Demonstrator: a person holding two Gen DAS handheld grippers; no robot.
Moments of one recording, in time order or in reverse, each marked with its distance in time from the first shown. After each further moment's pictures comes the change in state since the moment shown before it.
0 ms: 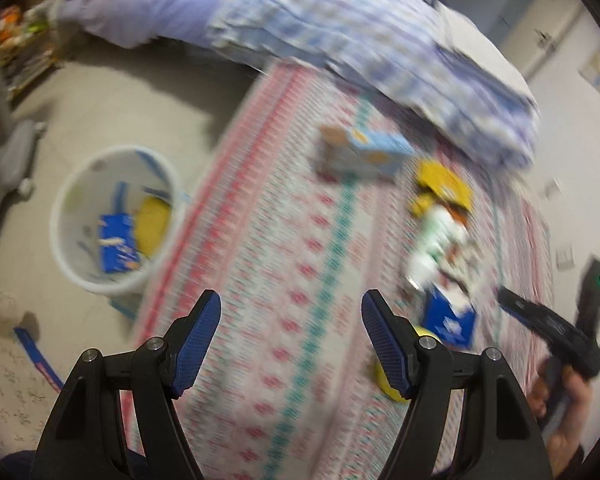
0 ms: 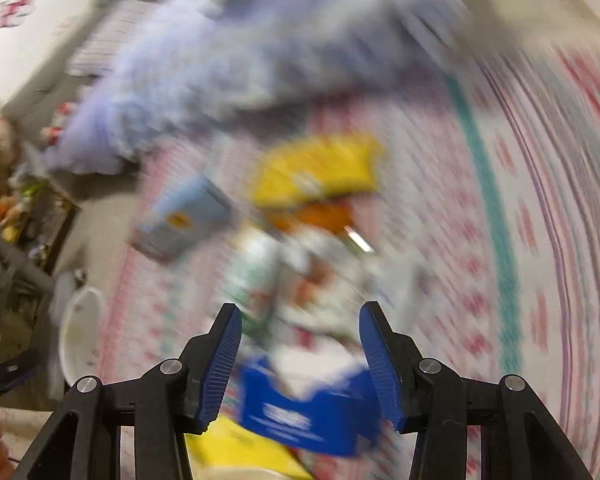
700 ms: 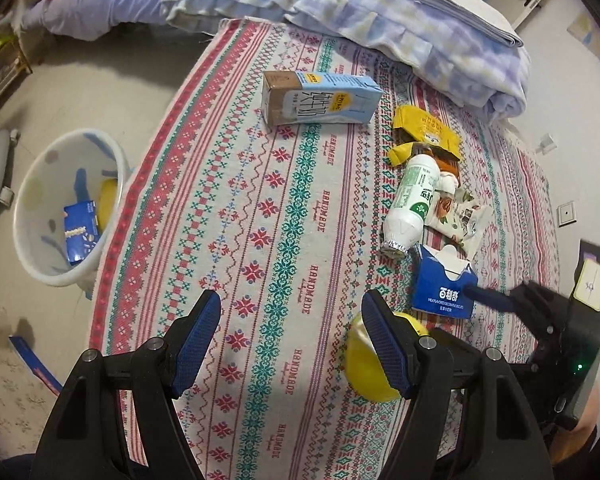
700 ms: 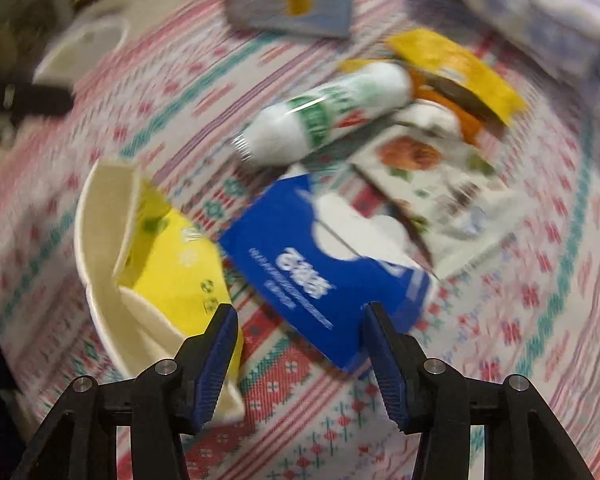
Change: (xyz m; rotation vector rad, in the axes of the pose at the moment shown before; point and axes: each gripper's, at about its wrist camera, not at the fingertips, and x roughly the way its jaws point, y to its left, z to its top) left arm 0.037 -0.030 -0.004 0.068 0.096 0.006; right arm 0.043 0.070 -0.080 -0.788 0.256 -0.142
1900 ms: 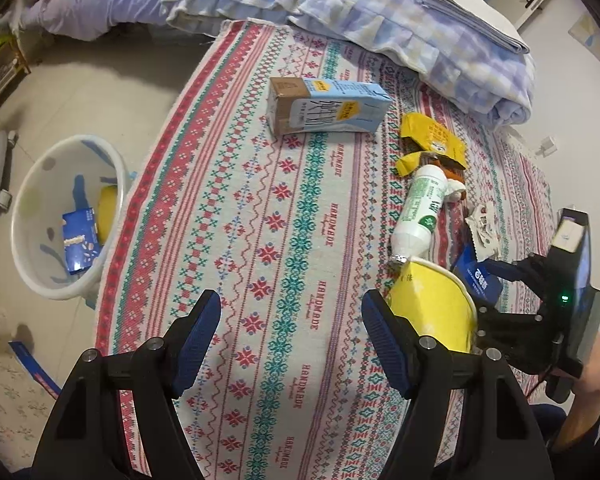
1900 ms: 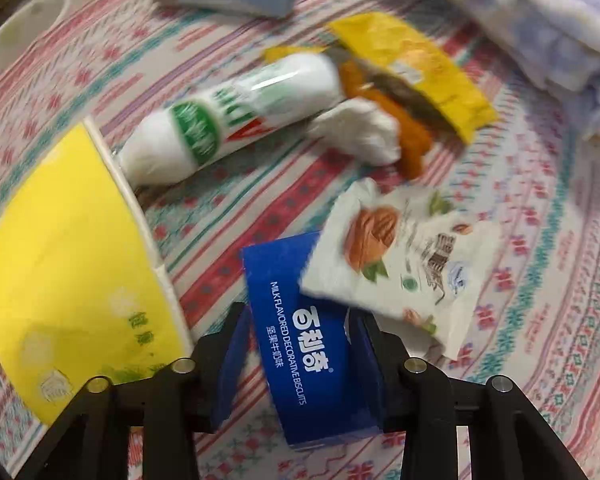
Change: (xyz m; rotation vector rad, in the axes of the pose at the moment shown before) left arm 0.007 0.005 0.008 0.004 0.000 -0.005; right arm 0.034 -0.052 0.031 -0.045 0.101 -0.102
